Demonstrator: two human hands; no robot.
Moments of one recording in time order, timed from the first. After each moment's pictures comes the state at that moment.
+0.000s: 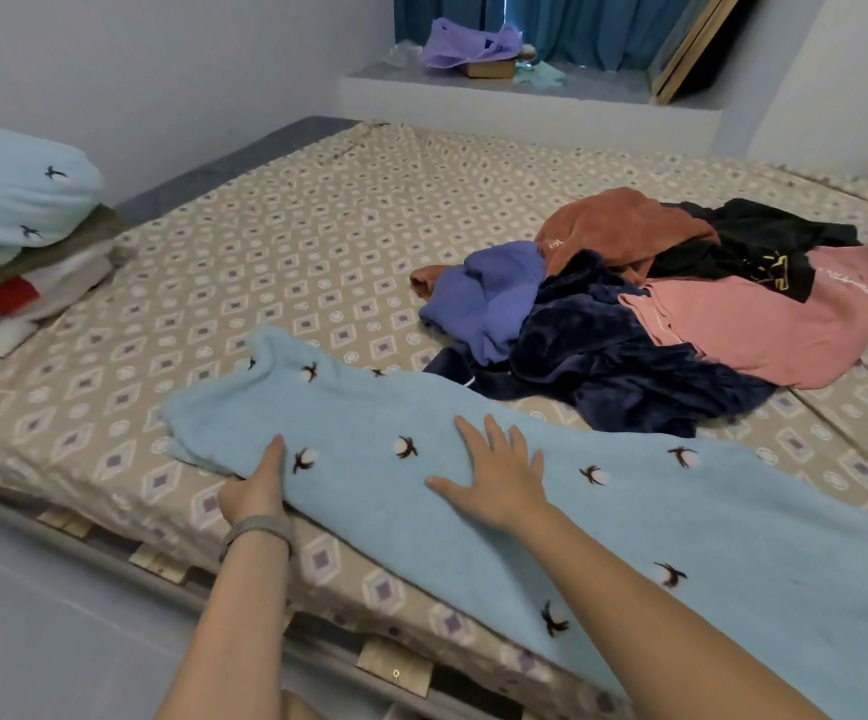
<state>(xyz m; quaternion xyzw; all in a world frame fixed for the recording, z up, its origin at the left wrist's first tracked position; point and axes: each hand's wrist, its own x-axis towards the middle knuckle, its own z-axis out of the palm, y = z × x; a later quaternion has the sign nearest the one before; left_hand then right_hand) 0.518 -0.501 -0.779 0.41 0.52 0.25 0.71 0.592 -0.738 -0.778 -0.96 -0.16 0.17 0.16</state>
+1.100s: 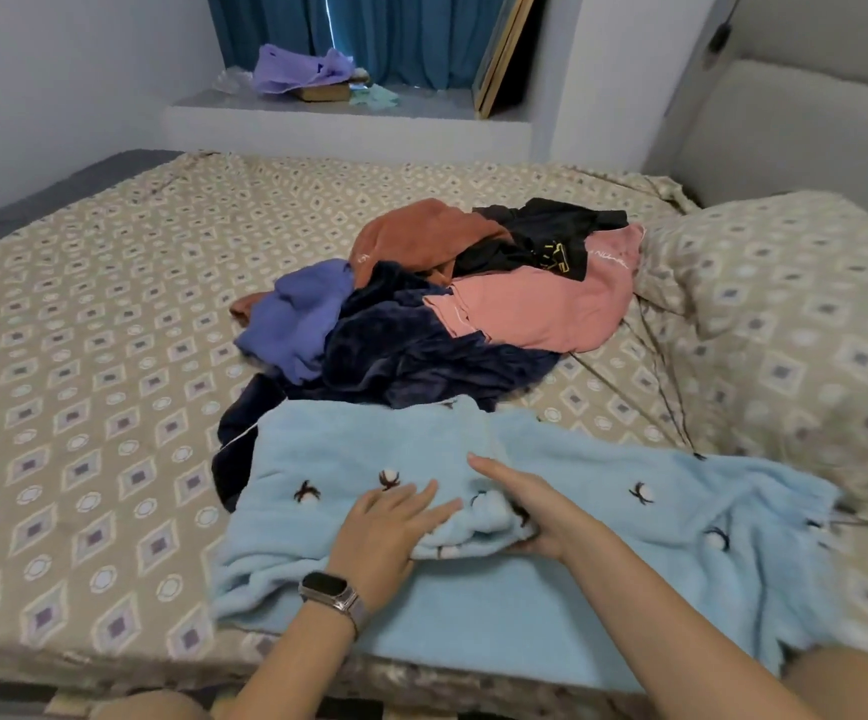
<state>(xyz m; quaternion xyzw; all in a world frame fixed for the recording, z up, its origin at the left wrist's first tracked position) 0.529 -0.762 -0.776 0.95 -0.30 -0.01 0.09 0.554 -0.963 -0.719 -0.65 0.21 0.30 0.67</state>
